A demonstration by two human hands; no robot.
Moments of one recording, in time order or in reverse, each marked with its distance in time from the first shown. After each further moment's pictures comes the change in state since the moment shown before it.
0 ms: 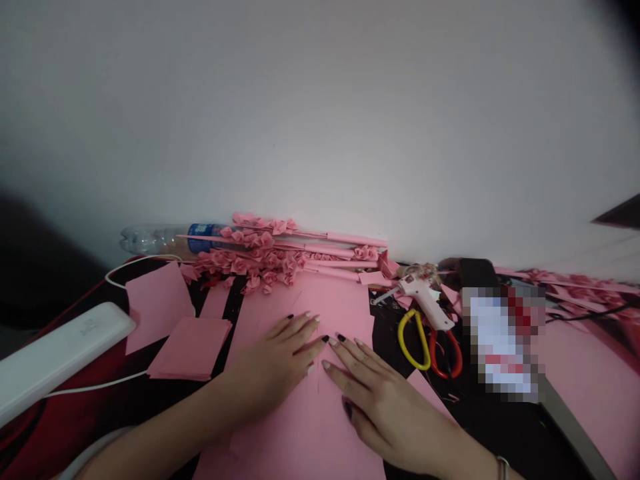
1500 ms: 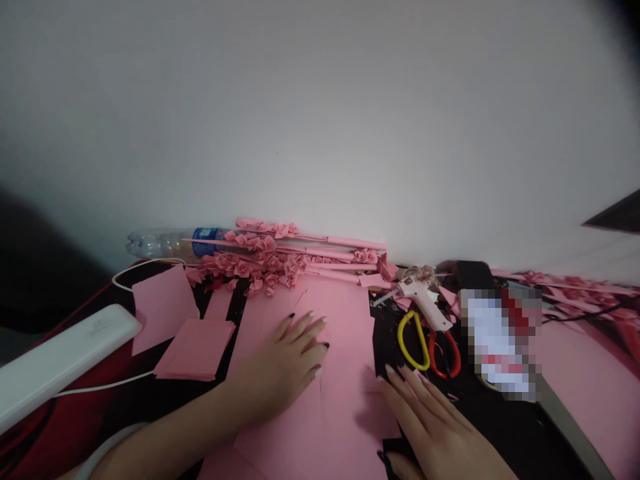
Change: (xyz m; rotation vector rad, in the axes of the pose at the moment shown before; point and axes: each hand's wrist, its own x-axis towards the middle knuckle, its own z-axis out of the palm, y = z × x) left_hand 0.004 0.008 0.001 -0.024 -0.002 -0.061; right_hand -0.059 -0.010 0.002 -0.448 0.196 0.111
